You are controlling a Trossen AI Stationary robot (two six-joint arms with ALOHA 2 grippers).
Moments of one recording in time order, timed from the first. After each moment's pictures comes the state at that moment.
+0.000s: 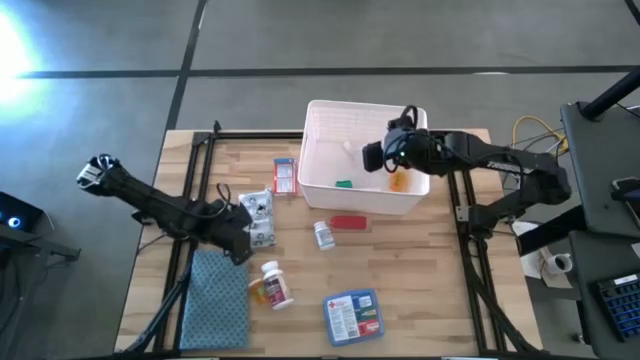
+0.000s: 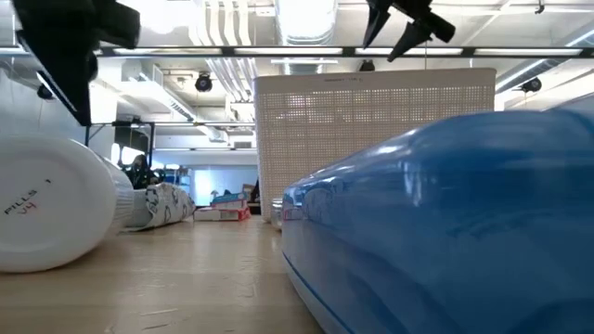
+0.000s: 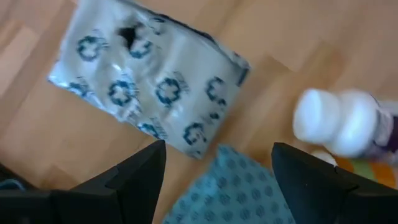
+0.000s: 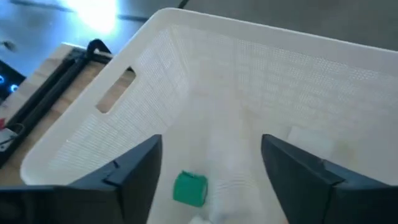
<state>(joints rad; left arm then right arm) -0.40 1.13 0.93 -1.13 -0.26 -0.99 -0.14 1.37 1.46 -0.92 0.58 0.85</state>
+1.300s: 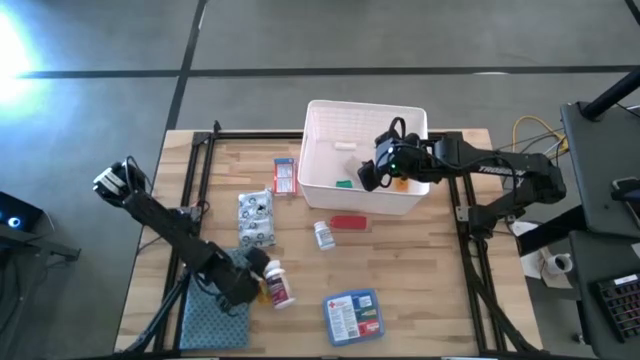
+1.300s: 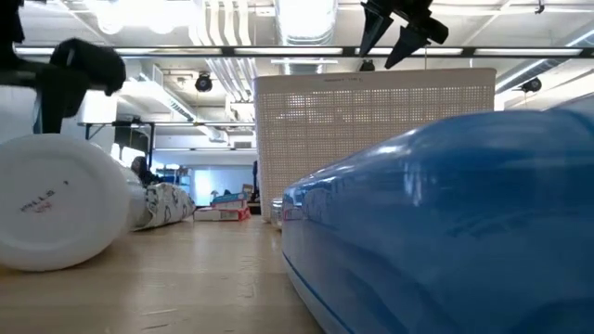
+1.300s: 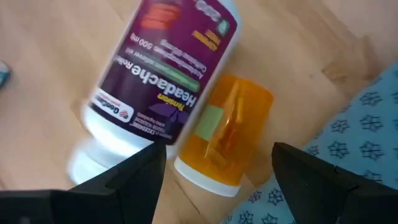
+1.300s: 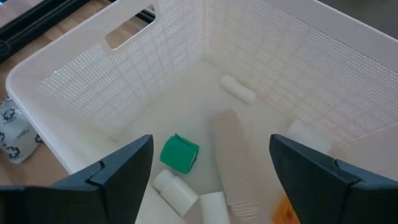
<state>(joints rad) -0.69 1.37 0.75 -0.46 -0.16 0.05 -0.10 1.41 1.46 -0.97 0.52 0.68</state>
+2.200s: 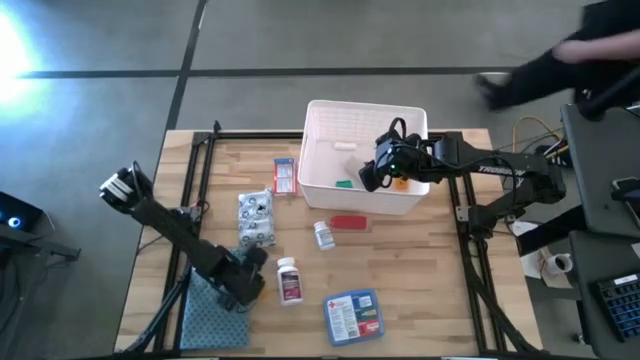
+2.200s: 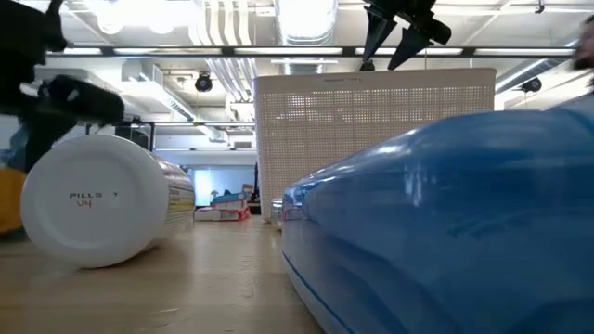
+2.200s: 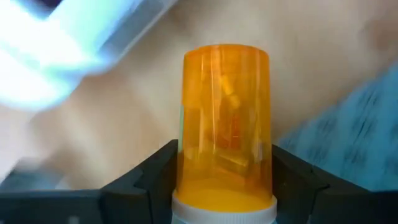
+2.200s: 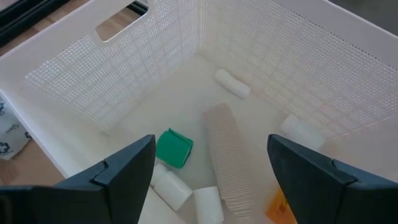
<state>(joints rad) -0.66 1.47 0.80 -0.59 -0.12 -0.09 -0.11 1.41 1.45 -1.00 0.52 0.69</state>
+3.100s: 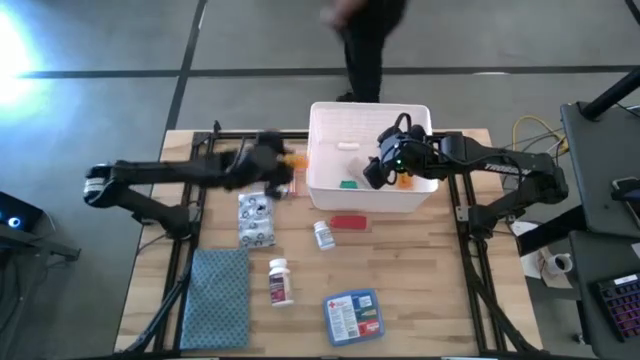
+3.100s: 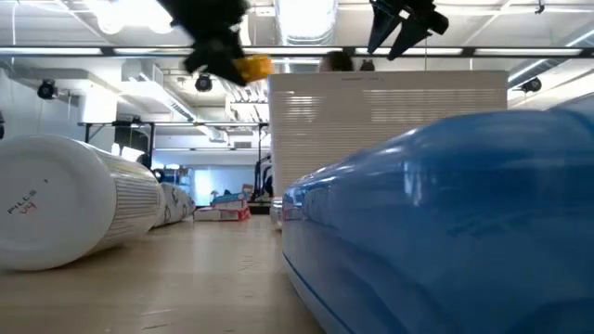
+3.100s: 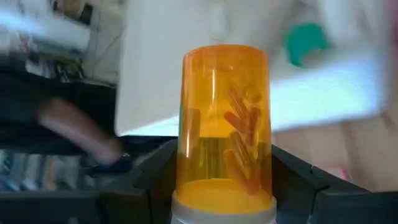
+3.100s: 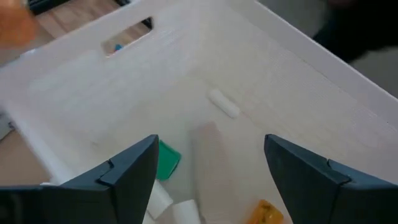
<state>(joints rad) 0.16 1.25 1.11 -0.45 -0.49 0.72 -0.12 1.39 1.49 -1.02 0.56 0.52</state>
